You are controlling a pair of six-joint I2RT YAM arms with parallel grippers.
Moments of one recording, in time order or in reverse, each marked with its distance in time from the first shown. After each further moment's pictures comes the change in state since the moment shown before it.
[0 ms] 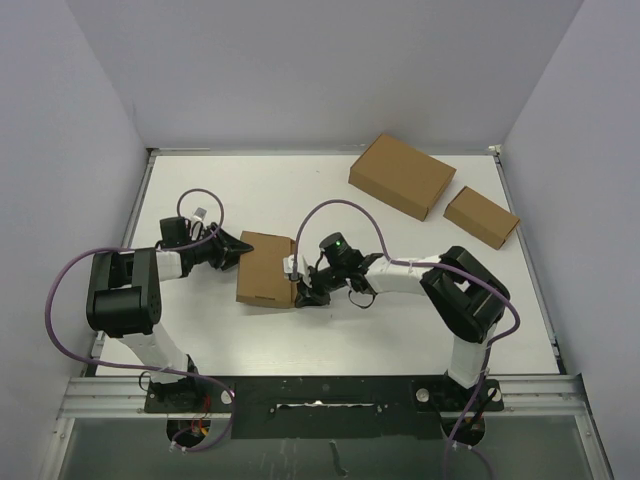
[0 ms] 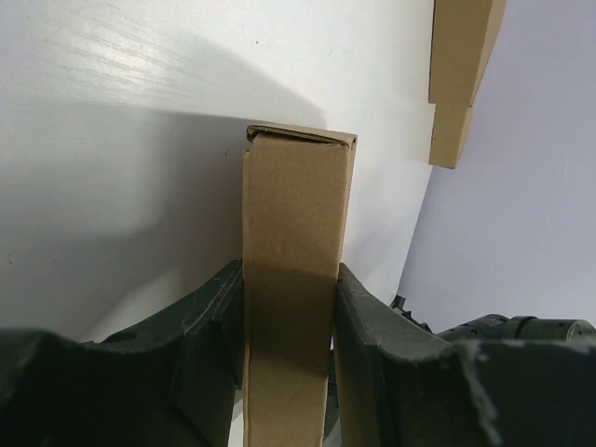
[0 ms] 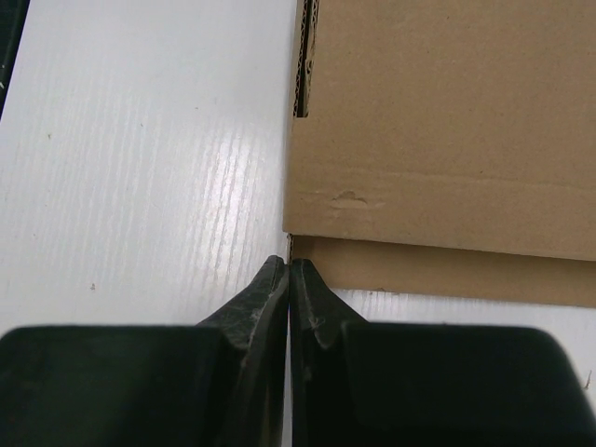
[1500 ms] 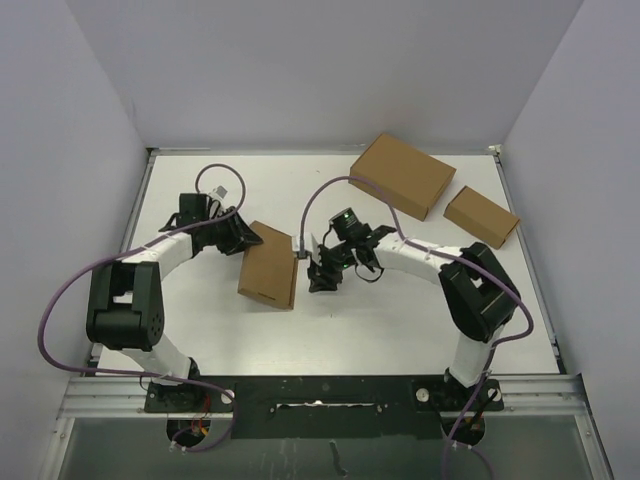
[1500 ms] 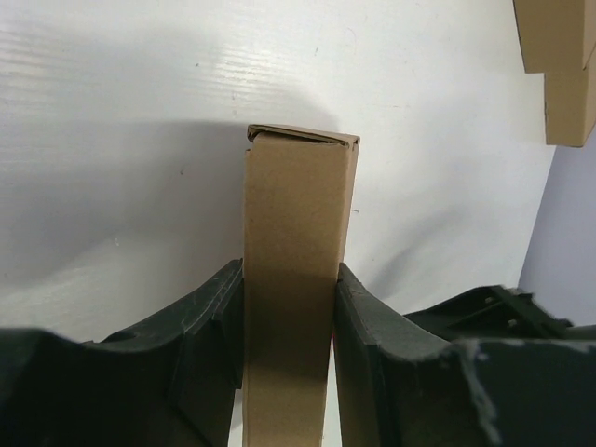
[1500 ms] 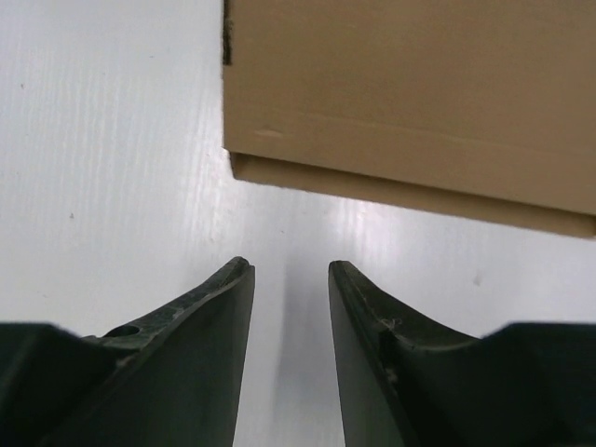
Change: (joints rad) left arm -0.156 -0.105 0.201 -0.383 -0.251 0.241; right arm -0.066 -0.010 0.194 -0.390 0.029 -0.159
